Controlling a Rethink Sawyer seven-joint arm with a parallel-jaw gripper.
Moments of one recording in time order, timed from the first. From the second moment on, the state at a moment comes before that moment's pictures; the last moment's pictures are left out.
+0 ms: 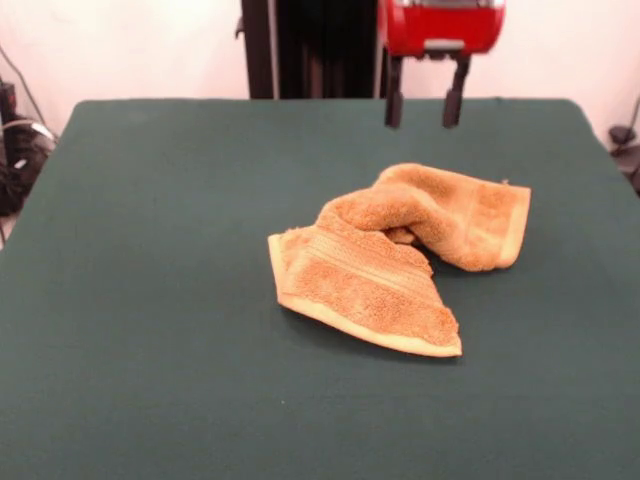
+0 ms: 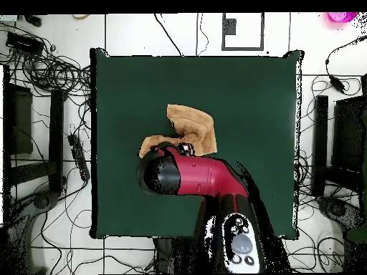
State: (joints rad) arm -0.08 -0.77 0.00 1.79 -0.06 0.37 1.57
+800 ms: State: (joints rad) arm 0.00 -0.66 0.00 1.66 -0.07 0.37 1.57
